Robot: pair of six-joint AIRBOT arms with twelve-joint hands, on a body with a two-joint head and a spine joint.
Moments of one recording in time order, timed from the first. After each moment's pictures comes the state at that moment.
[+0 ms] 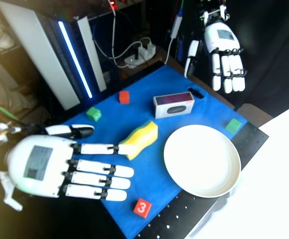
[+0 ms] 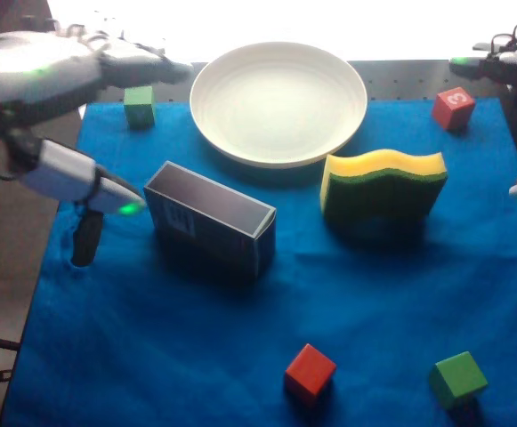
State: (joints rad) left arm 0.57 -0.91 1.17 0.44 -0.43 0.72; right arm -0.94 -0.90 1.35 -0.26 0.88 -0.27
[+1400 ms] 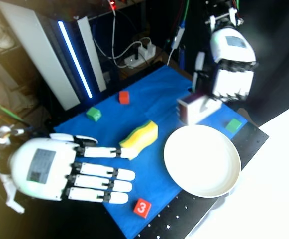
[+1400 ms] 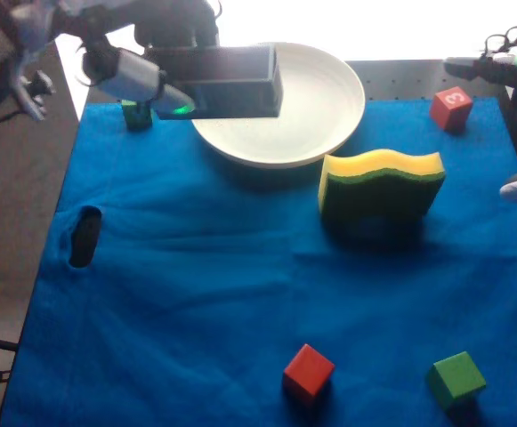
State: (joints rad) left arm 0.39 -1.17 1.43 0.35 -0.35 0.81; right arm -0.93 -0.94 1.38 -0.27 0.88 -0.27
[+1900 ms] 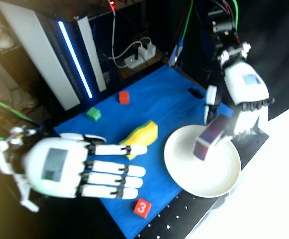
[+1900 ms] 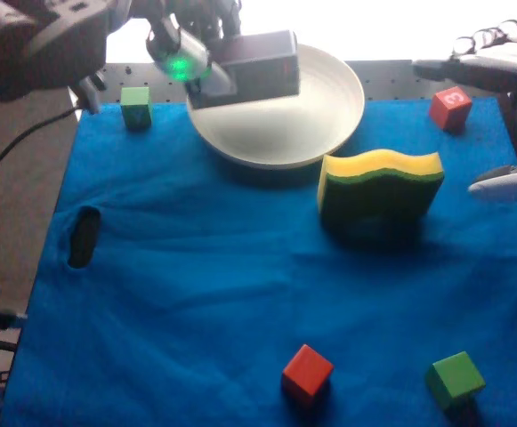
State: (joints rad) left arm 0.35 -1.43 1.73 0.04 -0.20 1.00; right arm -0.87 -1.01 1.42 -0.30 0.87 -0.27
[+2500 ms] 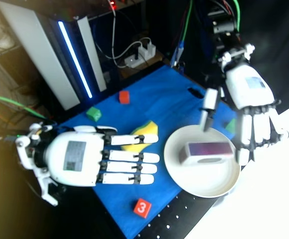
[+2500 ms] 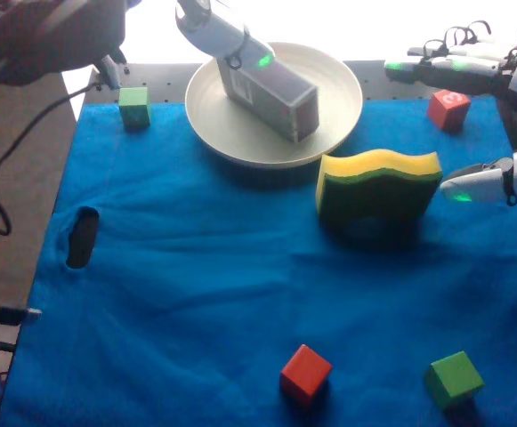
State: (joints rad) left arm 0.31 -1.40 1.65 0.05 -0.25 1.08; right arm -0.85 -1.05 1.45 -0.34 0.88 -0.25
